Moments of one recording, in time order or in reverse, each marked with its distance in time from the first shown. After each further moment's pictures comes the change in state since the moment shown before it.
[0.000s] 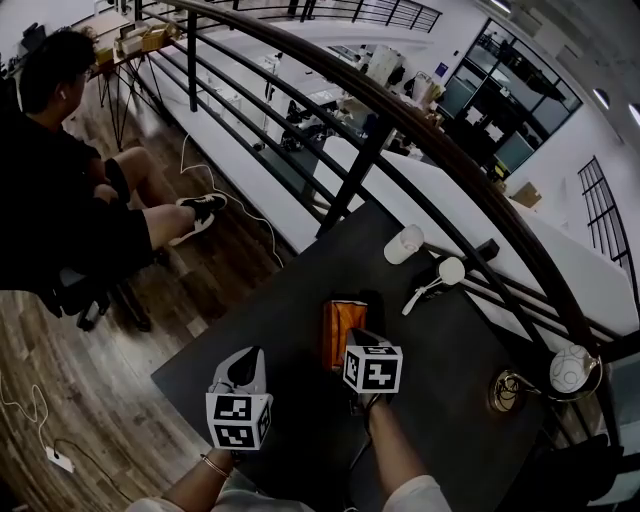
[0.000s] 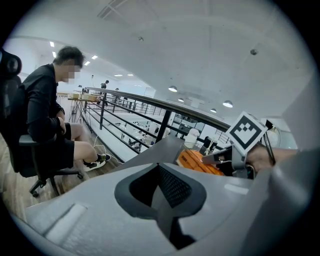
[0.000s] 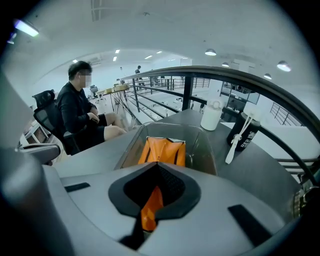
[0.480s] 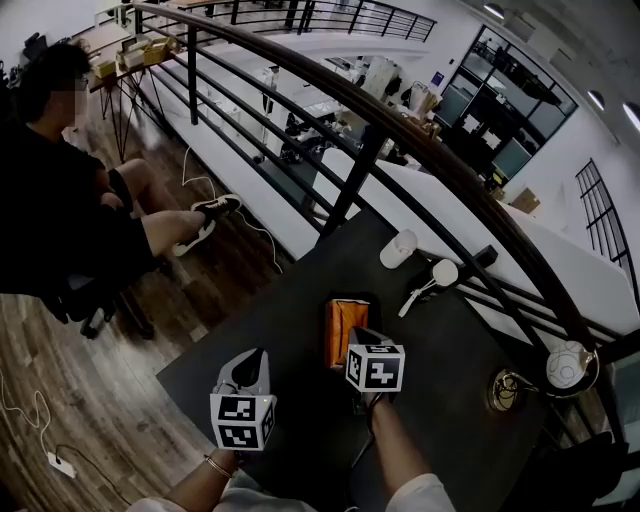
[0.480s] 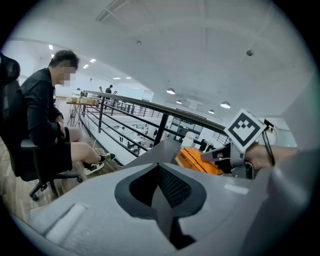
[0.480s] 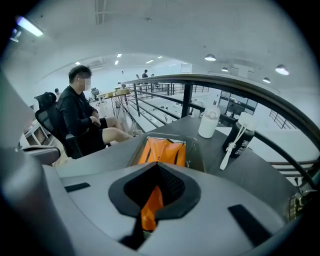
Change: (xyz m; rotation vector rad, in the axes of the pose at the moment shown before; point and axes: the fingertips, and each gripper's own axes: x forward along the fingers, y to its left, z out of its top) left arm -0.015 -0.013 0.012 0.024 -0.026 -0.009; right arm -0.023 -0.001 0.016 -0.011 -0.050 -0.007
